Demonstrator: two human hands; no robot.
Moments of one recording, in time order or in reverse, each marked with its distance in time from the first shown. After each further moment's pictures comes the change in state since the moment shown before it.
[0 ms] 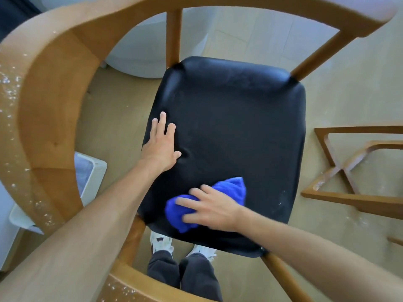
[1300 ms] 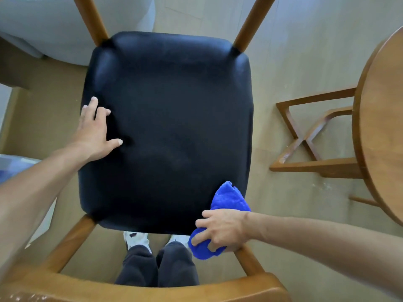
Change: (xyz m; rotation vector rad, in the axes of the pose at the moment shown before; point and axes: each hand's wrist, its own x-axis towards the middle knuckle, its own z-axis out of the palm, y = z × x) left_hand -0.002 0.009 -0.002 -0.061 0.018 -0.026; right_hand -0.133 -0.028 0.008 0.226 -0.414 -0.235
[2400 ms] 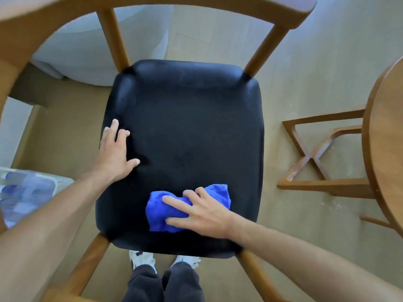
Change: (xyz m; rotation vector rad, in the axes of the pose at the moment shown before) left_hand 0.007 -0.010 0.006 -0.035 0.053 0.035; right_hand 0.061 0.040 -0.029 -0.183 0.613 0.487
